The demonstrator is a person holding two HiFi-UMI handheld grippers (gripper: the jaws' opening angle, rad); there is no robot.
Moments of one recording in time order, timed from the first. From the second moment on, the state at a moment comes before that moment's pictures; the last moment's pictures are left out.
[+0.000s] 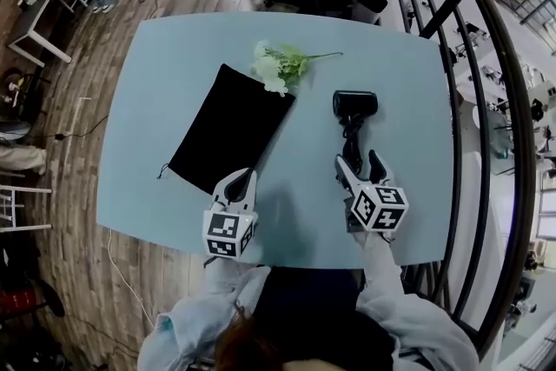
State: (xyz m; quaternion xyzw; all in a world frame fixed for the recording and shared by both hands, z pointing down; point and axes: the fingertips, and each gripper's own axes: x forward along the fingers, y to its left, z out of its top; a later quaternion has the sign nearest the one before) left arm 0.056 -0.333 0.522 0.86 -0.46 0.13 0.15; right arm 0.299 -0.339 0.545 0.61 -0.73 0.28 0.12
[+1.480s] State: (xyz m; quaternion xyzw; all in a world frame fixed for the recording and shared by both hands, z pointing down) left arm 0.007 -0.411 0.474 0.83 -0.53 0.17 0.04; right arm 0.319 -0.400 0.635 0.64 -0.64 0.32 0.28
